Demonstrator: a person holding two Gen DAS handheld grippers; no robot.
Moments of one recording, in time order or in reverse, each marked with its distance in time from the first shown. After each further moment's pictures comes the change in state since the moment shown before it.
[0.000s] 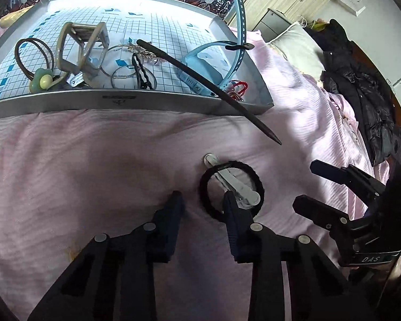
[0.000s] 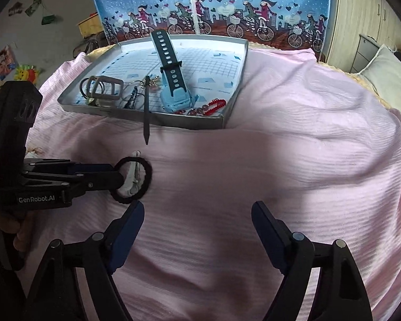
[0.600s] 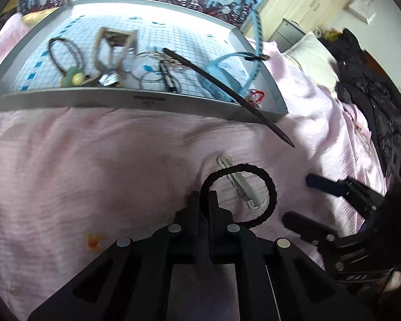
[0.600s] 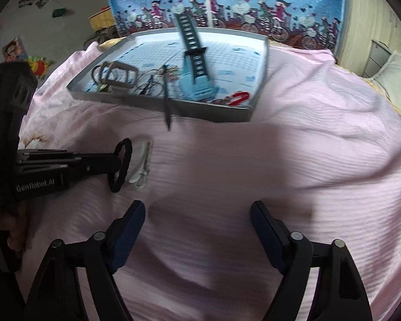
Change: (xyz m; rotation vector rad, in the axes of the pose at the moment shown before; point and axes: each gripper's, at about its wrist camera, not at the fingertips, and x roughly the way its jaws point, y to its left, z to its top) left arm -0.014 0.005 -0.014 -0.068 -0.067 0.092; right arm 0.016 0.020 -0.006 -0.063 -0.001 0.048
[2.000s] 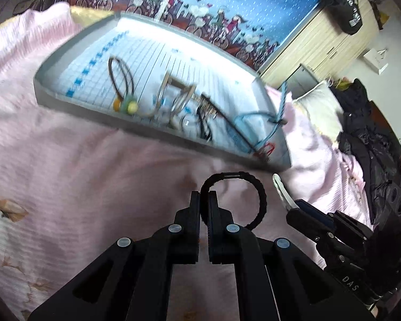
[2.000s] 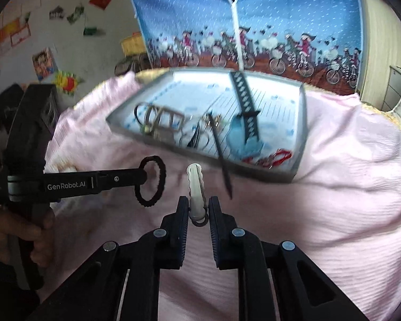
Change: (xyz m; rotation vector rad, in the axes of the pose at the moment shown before) left arm -0.041 0.022 0.016 -0.160 -0.176 -0.020; right arm -0.023 0.025 0.026 -0.039 -0.201 0.127
